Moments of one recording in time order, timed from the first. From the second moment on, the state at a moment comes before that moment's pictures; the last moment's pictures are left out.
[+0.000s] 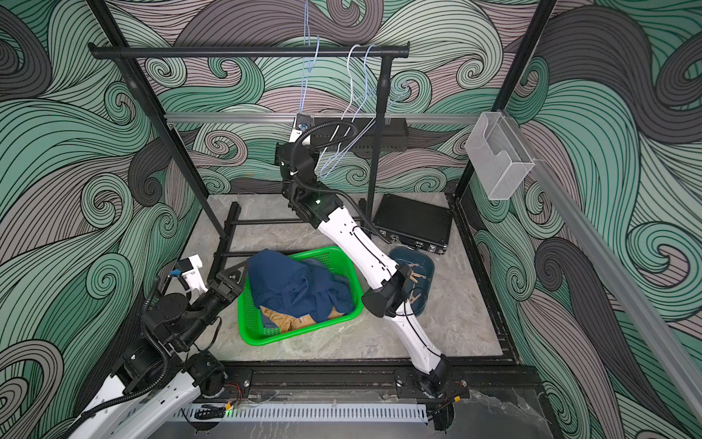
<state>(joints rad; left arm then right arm) -0.62 0.33 0.60 -0.42 -0.24 -0.98 0.85 2.35 2.80 -0.27 0.78 0.14</state>
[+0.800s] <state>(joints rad) -0.62 0.34 0.60 -0.42 -0.25 -0.99 0.87 2.37 2.76 -0.29 0.79 0.14</state>
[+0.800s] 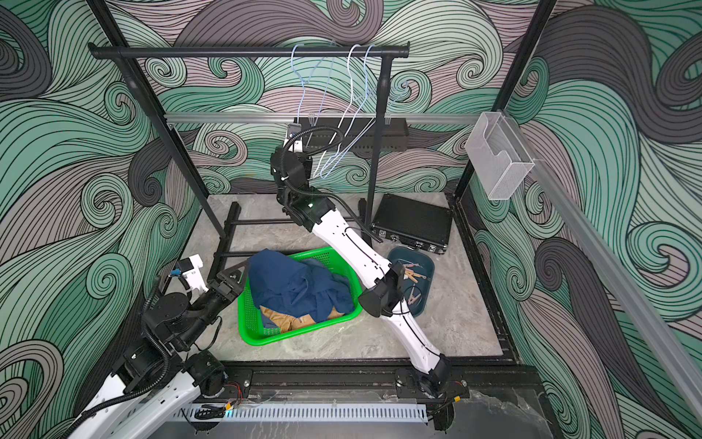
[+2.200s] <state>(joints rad) -0.62 0.34 0.60 -0.44 -0.24 -0.98 1.07 1.87 1.94 0.00 1.05 -0.05</state>
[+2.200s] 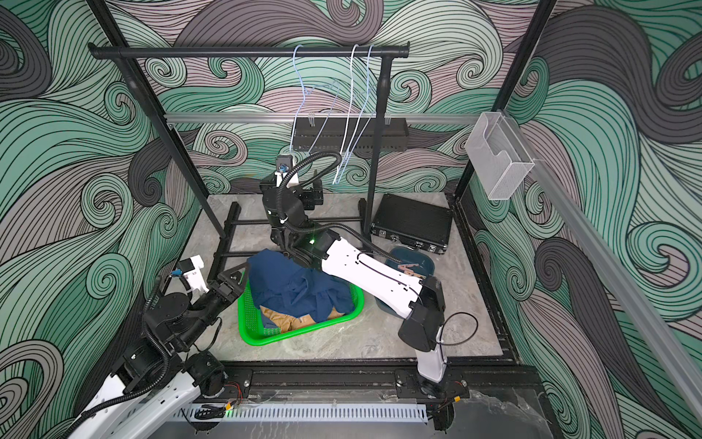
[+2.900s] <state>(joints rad) -0.62 0.39 0.62 -0.44 -0.36 -0.80 1.25 1.45 1.33 -0.02 1.04 -0.01</state>
